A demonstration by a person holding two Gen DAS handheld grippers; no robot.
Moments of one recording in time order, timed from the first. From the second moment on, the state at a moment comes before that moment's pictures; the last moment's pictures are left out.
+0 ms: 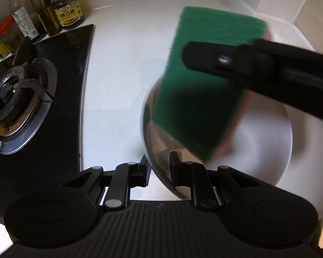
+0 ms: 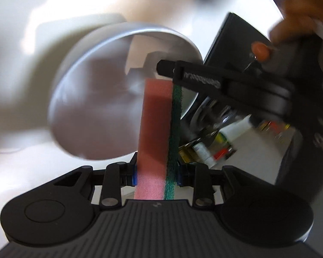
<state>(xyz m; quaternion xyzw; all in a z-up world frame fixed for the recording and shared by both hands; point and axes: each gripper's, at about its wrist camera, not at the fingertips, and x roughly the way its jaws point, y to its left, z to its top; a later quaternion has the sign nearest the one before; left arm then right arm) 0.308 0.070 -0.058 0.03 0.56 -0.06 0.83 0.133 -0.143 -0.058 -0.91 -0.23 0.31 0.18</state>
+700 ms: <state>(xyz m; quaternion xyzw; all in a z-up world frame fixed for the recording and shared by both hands) 0.319 0.078 -0.060 0.02 0.55 -0.01 0.84 0.123 -0.084 0.028 -0.76 0.22 0.50 0.34</state>
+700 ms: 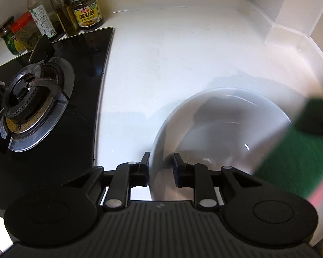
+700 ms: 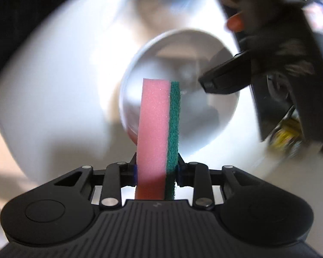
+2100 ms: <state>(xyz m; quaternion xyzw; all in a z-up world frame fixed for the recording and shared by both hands) 0.285 0.055 -0.045 0.03 0.52 -0.04 0.86 0.128 -0.057 -0.031 -0.84 0.18 0.42 0.30</state>
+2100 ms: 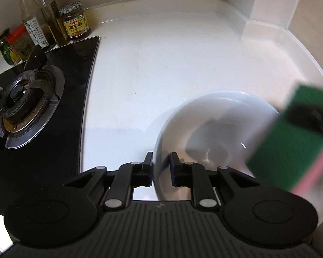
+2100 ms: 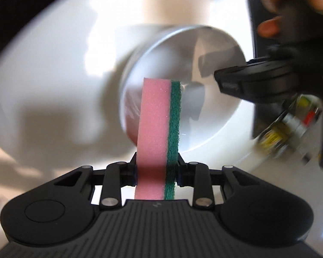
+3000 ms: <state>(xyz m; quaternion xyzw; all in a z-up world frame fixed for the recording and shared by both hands) 0.257 0.062 -0.058 0.01 0.52 -0.06 0.85 0.248 0.014 0.009 -0.69 0.22 0.57 0.39</state>
